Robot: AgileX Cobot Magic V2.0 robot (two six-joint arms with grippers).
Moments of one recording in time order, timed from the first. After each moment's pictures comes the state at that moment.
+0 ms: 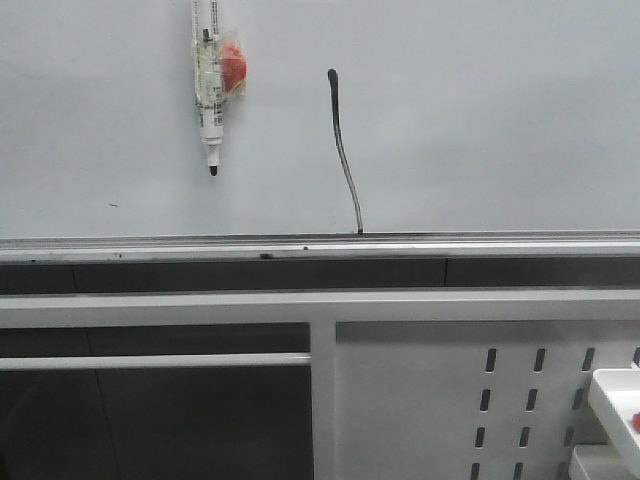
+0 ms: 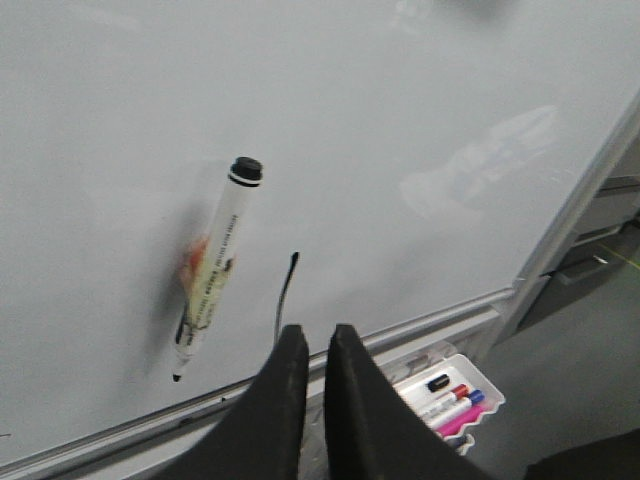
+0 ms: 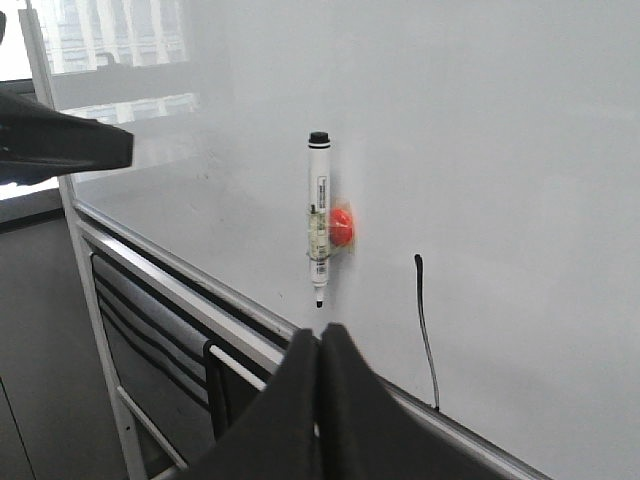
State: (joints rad) left arm -0.78 0.67 -0.47 -0.74 -0.03 0.41; right arm 1.12 0.44 -0.27 1.33 -0.41 -1.31
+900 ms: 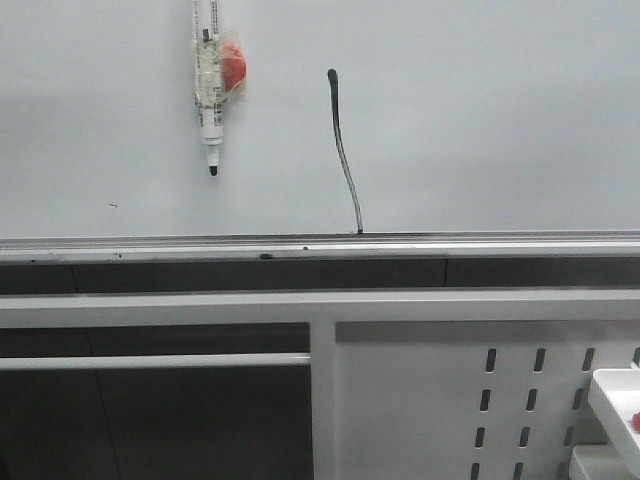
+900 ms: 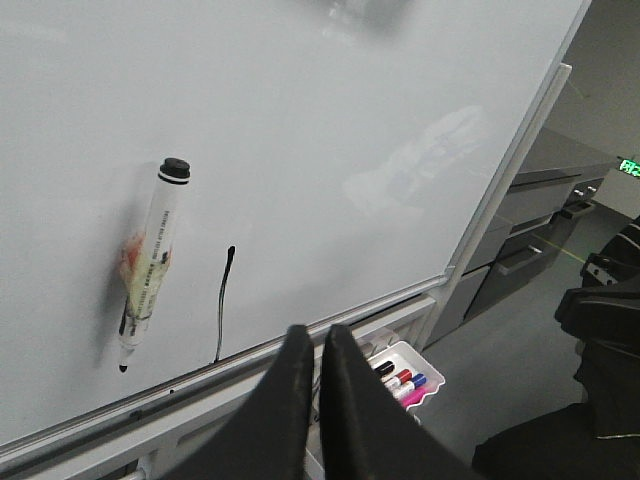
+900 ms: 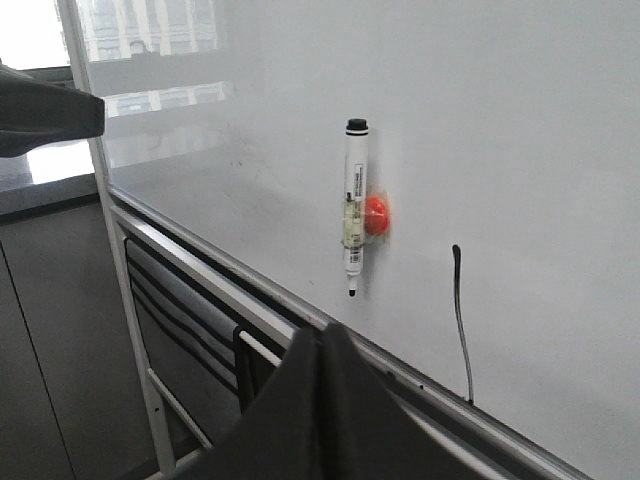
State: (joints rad) left arm -0.78 0.53 -0.47 -0.74 0.10 0.41; right arm 1.12 0.44 -0.27 1.33 -0.35 -1.31
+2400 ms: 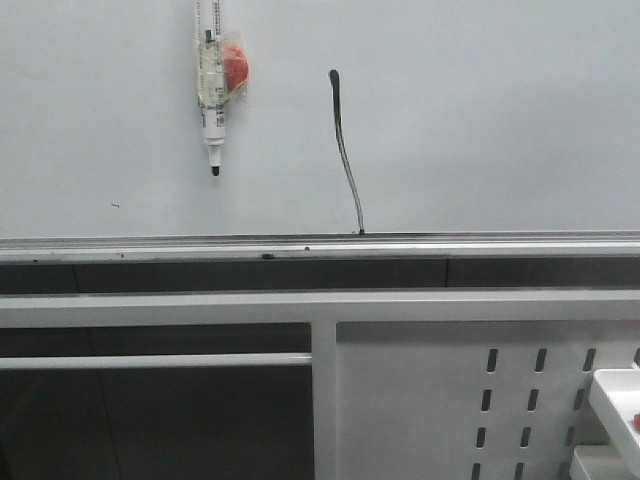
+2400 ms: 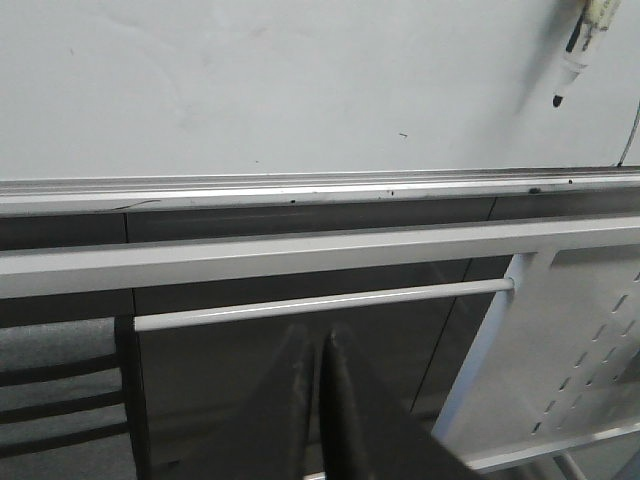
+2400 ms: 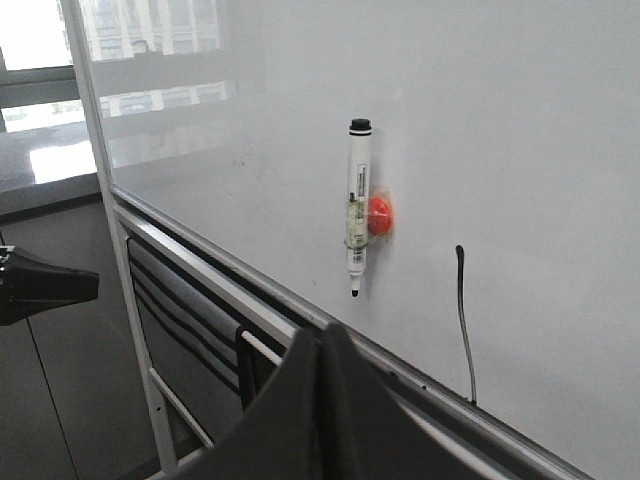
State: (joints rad) left arm -0.26 -0.01 0.00 -0.16 0.35 0.01; right arm 1.12 0.44 -0.27 1.33 -0.35 -1.31
